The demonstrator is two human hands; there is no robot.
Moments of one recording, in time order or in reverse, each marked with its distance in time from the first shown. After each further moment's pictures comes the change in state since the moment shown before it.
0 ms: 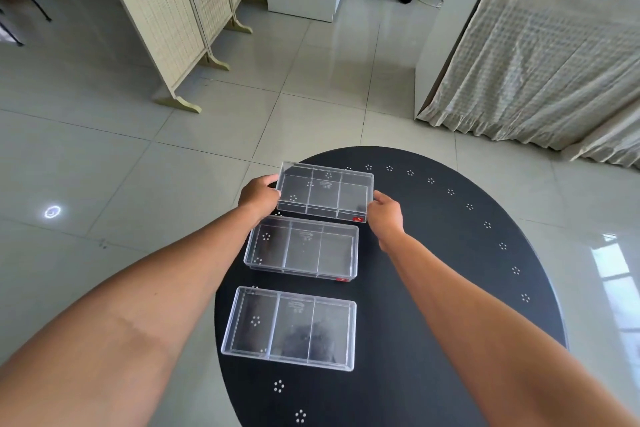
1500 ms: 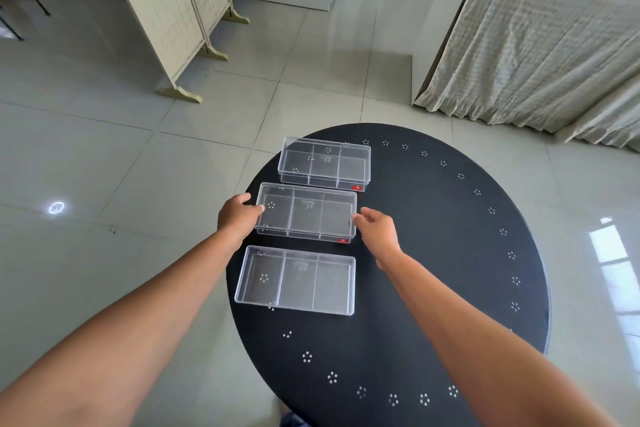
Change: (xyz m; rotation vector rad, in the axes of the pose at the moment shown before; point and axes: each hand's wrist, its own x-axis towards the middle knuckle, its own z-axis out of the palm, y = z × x) left_hand -0.078 -0.083 -0.015 -0.108 0.106 -0.143; right_hand -0.079 0.071 0.003 0.006 -0.088 -0.010
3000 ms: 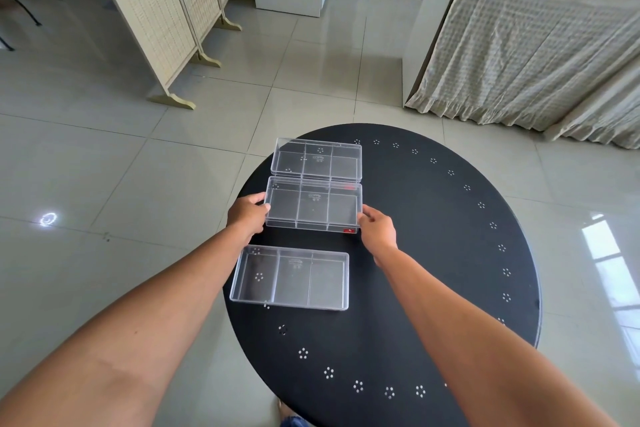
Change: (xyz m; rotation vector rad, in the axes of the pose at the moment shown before) left_hand -0.008 0.013 0.024 -0.041 -0.068 0.010; right_hand -0.015 -0.001 -0.009 0.016 0.087 -0.027
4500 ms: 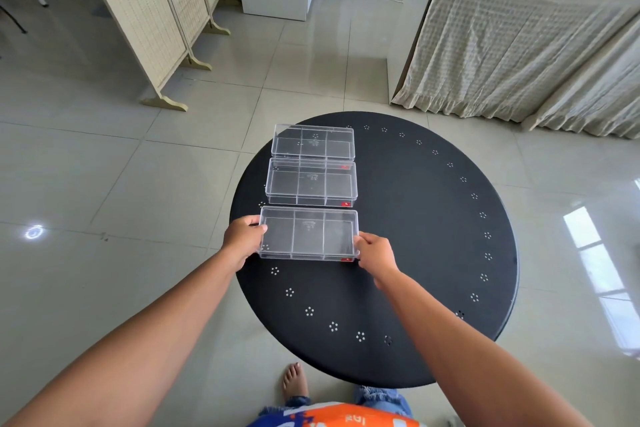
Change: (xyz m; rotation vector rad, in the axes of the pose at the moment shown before) left_hand -0.052 -0.085 -0.022 0.001 -0.091 -0.011; right_hand -0.069 0.085 0.007 0.048 -0.046 0.102
